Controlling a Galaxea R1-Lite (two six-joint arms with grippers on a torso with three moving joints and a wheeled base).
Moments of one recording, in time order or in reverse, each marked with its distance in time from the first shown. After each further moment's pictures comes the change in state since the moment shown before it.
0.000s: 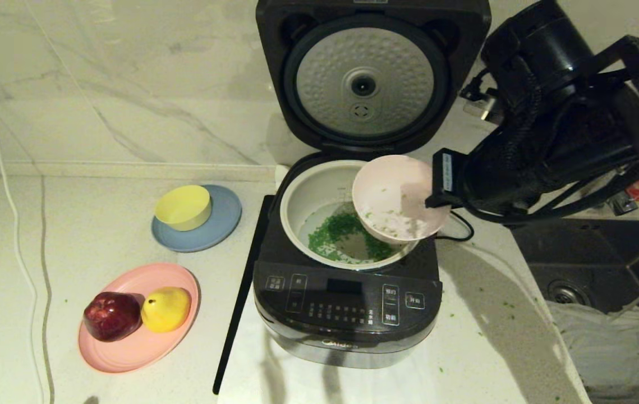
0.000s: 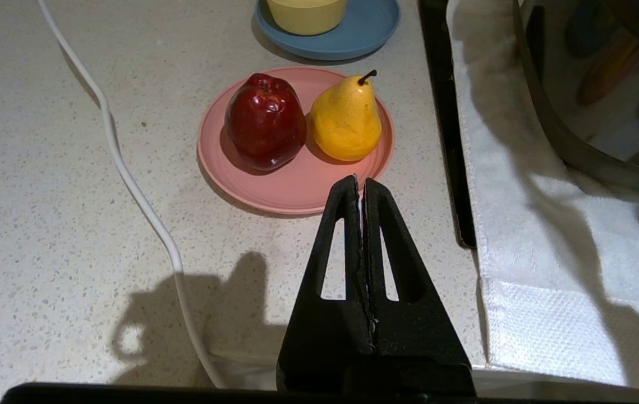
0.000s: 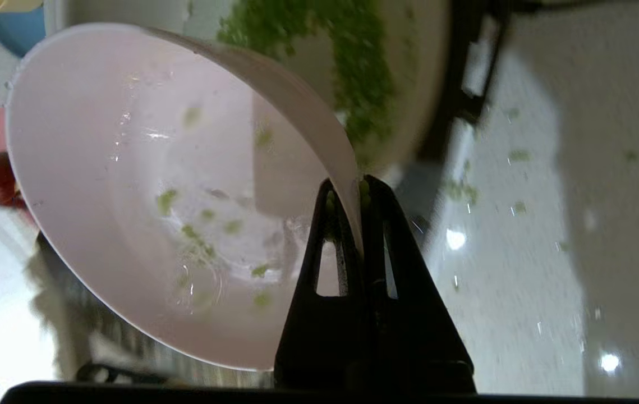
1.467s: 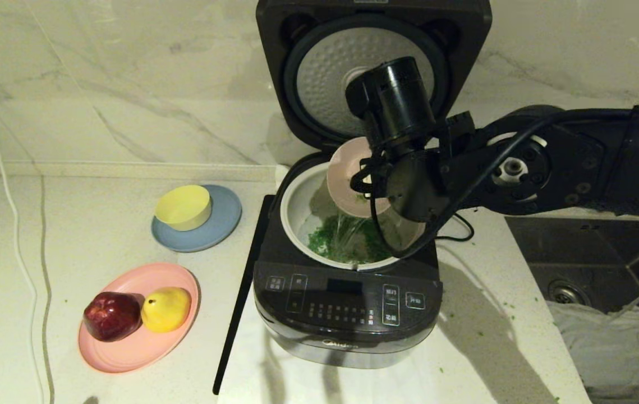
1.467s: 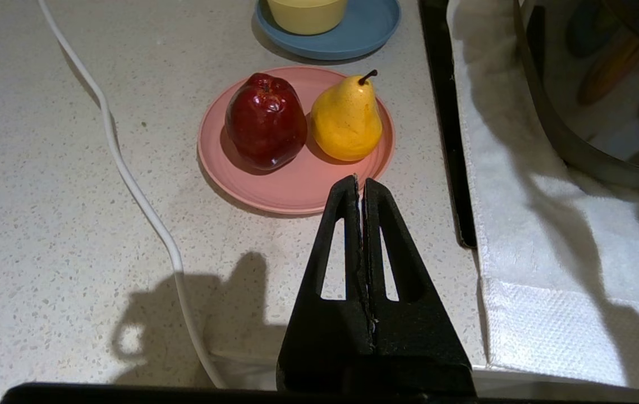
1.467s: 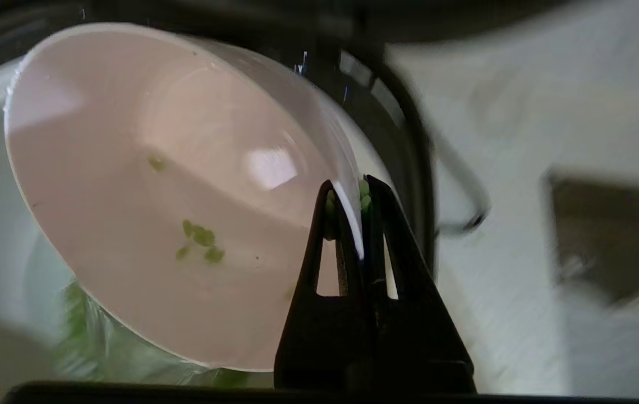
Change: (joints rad) left arm 0.000 0.000 0.000 0.000 0.000 0.000; right arm 0.184 0.217 0.002 -0.501 -0.766 -0.401
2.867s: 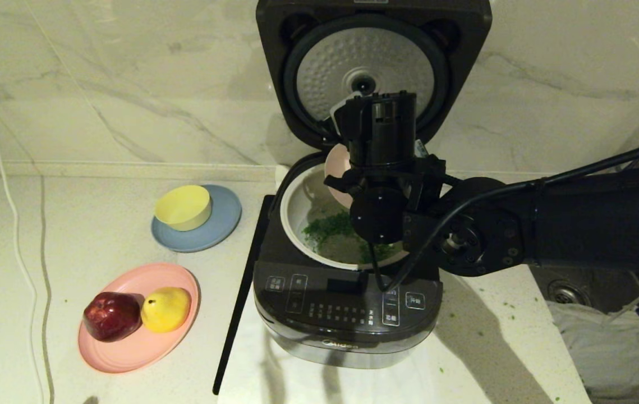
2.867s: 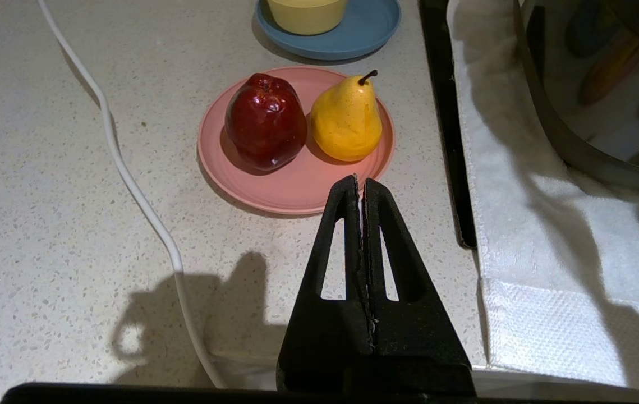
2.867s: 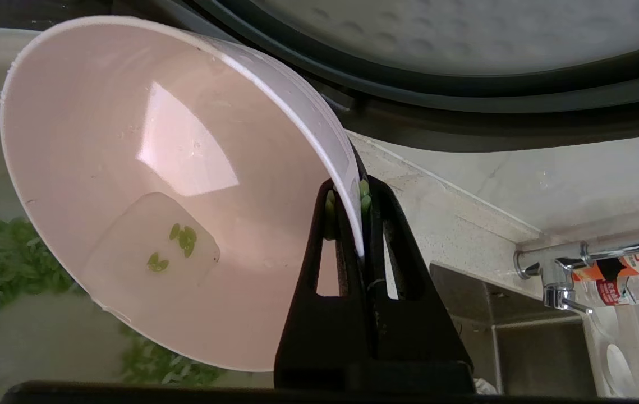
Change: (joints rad) left arm 0.000 0.000 0.000 0.000 0.000 0.000; right arm 0.023 0.041 0.212 -0.616 -0.133 -0.651
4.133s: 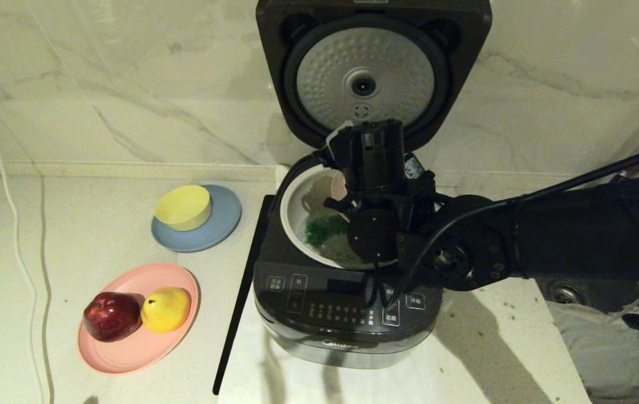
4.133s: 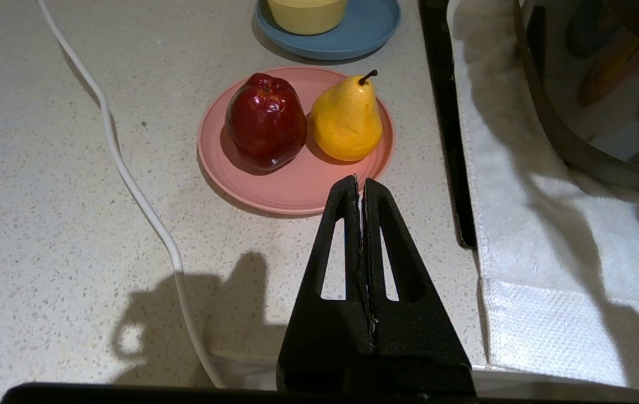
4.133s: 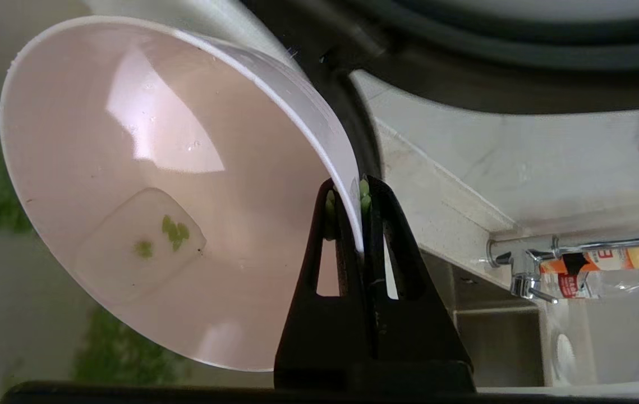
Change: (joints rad) left arm 0.000 0.000 0.000 0.000 0.000 0.000; right arm -0.001 0.014 0.069 0.002 -0.033 -0.056
